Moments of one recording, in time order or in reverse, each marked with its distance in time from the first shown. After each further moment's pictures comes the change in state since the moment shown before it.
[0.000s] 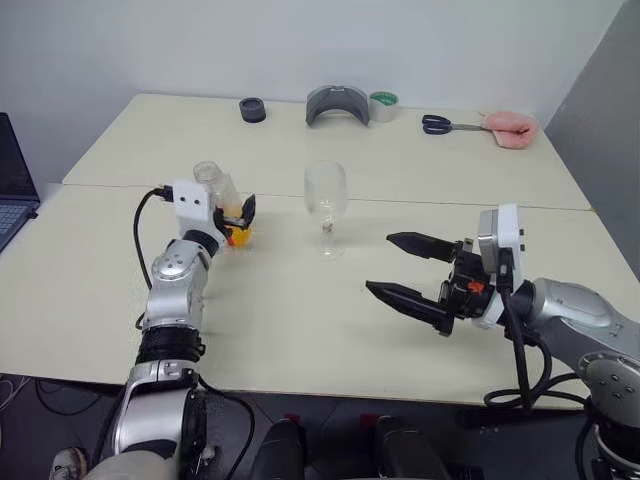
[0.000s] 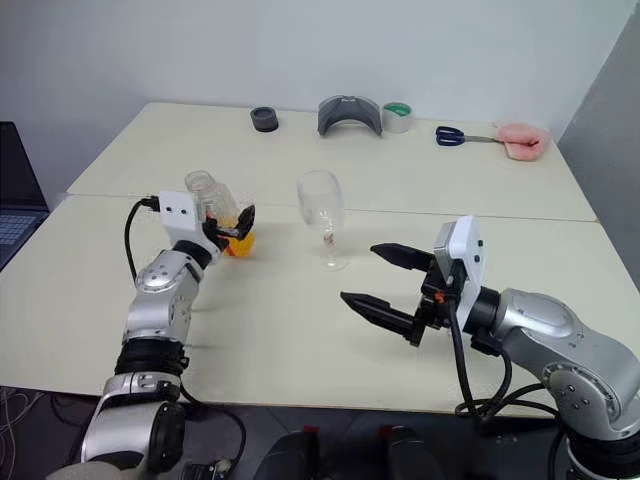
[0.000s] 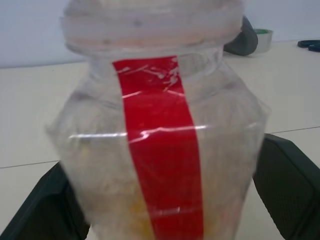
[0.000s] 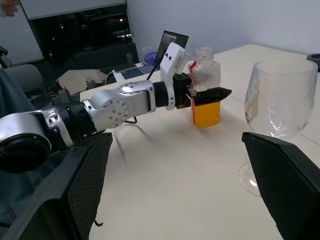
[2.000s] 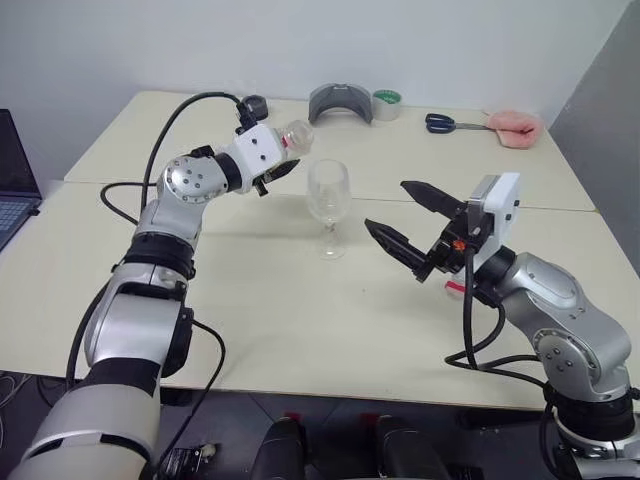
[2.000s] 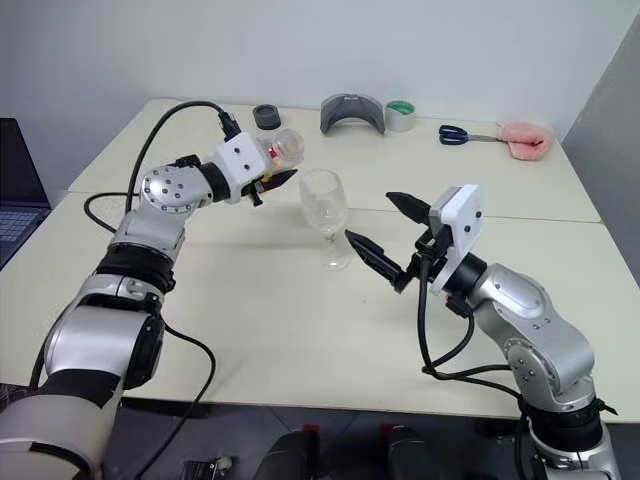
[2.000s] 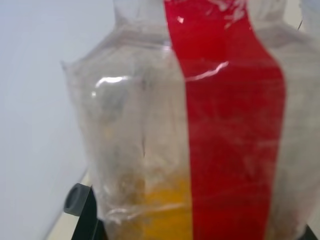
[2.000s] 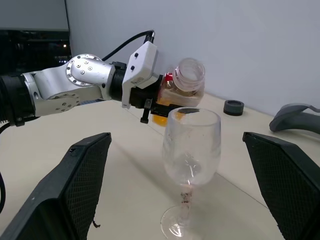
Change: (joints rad) left arm -0.519 0.176 -0.377 0.429 0.387 -0.455 -0.317; right arm -0.091 0.161 0.116 0.146 -0.330 -0.254 -0.090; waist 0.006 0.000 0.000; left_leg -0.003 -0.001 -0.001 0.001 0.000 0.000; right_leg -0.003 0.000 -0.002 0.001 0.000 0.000
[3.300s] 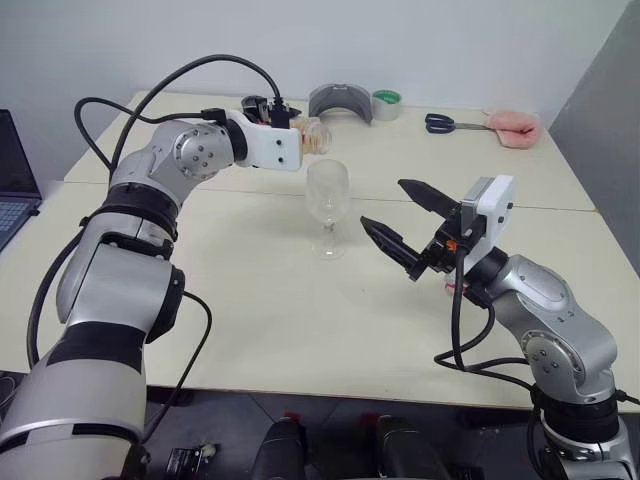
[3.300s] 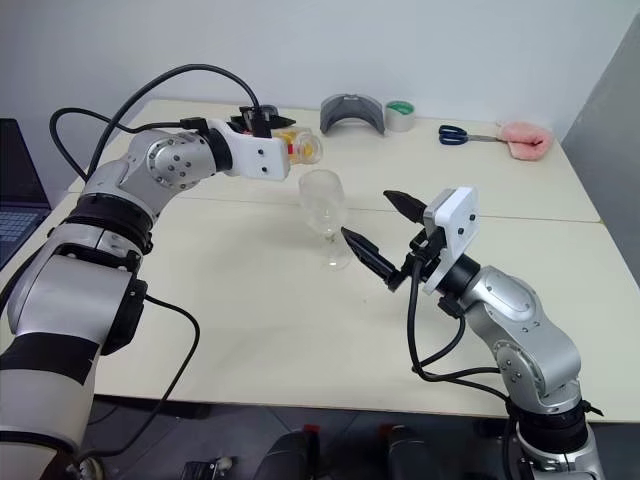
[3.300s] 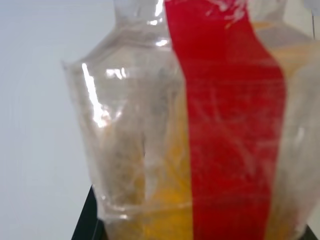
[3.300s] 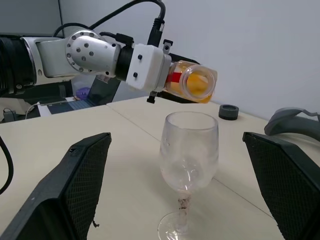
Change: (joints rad) left arm -0.223 0.054 -0.232 0.227 0.375 -0.313 0.275; right arm 0.007 0.052 0.005 0.000 -0.069 -0.009 0.003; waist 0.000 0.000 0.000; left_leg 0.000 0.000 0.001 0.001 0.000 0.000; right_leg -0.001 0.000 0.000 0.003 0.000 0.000
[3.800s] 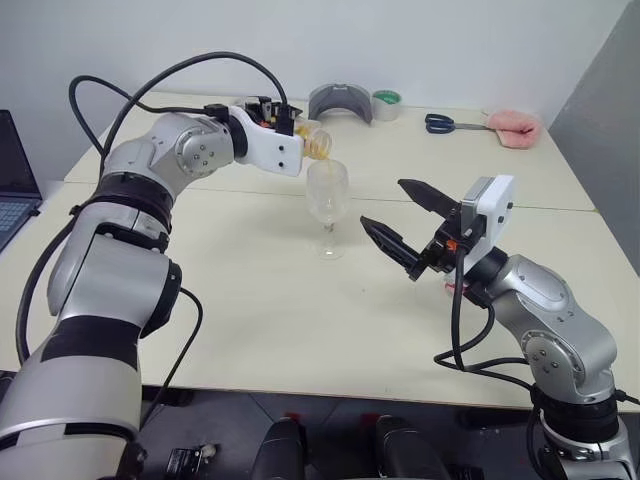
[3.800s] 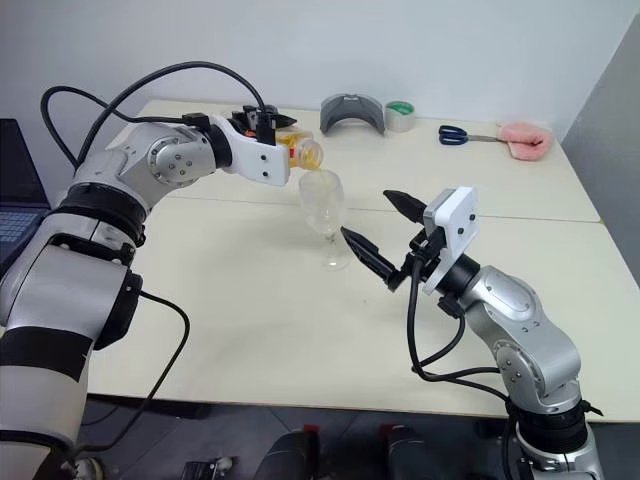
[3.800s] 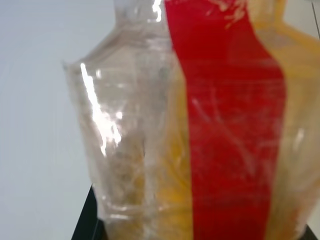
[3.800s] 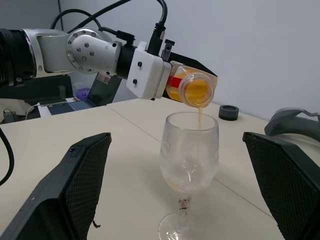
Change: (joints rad) left arm -0.047 0.018 -0.072 0.022 0.101 -0.034 0.086; right arm -0.001 0.003 0.001 0.000 0.000 0.001 -0.001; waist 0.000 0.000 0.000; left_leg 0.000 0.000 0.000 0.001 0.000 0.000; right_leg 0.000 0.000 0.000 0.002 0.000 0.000
